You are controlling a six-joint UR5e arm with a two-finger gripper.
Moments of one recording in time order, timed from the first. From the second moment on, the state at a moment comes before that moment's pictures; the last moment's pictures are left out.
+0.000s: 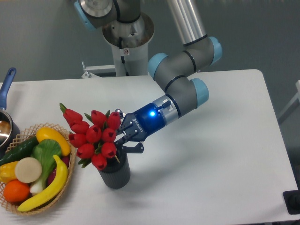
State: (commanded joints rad) arm 2.57 -2.00 -1.87 -0.83 0.02 1.40
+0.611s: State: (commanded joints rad) arm 2.57 -2.03 -1.87 -0.83 0.06 1.42
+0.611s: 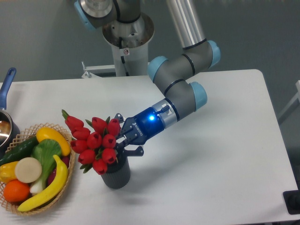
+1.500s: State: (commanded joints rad) arm 2.57 -2.03 -1.88 -0.82 0.07 1.49
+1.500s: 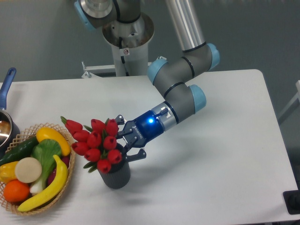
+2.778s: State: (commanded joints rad) arm 2.62 -1.86 -1.91 -0.83 0.46 1.47
